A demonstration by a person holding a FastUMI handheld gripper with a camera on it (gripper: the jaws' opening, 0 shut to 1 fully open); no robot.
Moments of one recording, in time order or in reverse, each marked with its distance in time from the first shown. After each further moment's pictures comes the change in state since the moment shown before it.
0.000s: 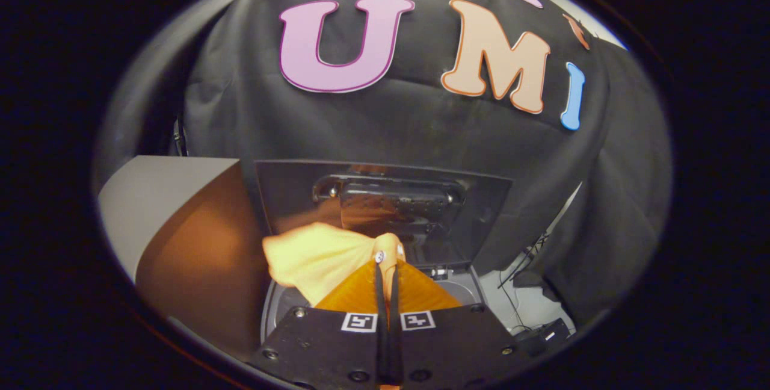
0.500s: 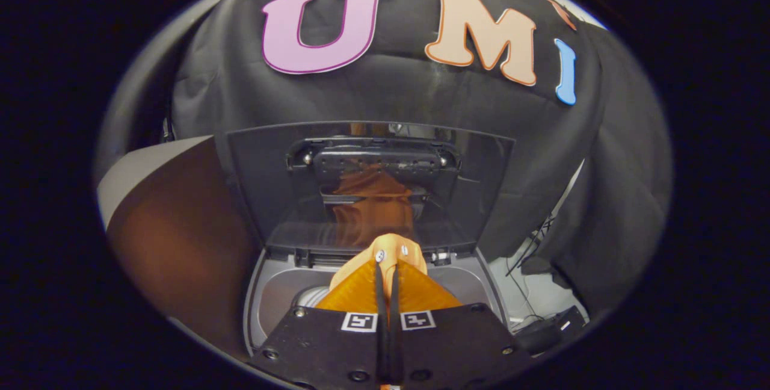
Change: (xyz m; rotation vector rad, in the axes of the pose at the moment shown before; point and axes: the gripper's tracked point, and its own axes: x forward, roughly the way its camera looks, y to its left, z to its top) arm 0.028 -0.018 -0.034 0.026 0.007 -0.019
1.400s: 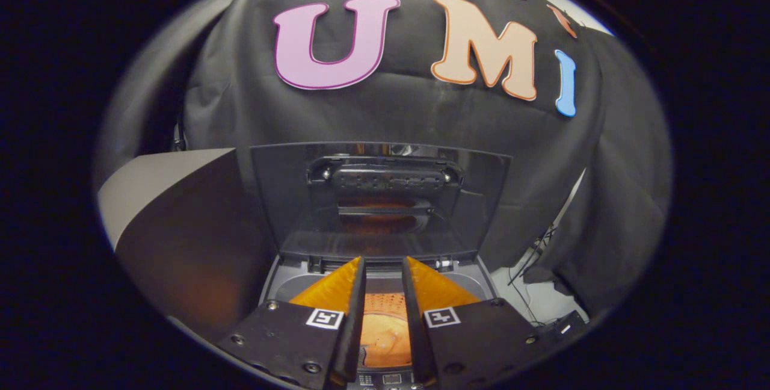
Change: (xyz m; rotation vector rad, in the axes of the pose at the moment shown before) arm -0.034 0.011 0.019 0.020 -0.079 0.033
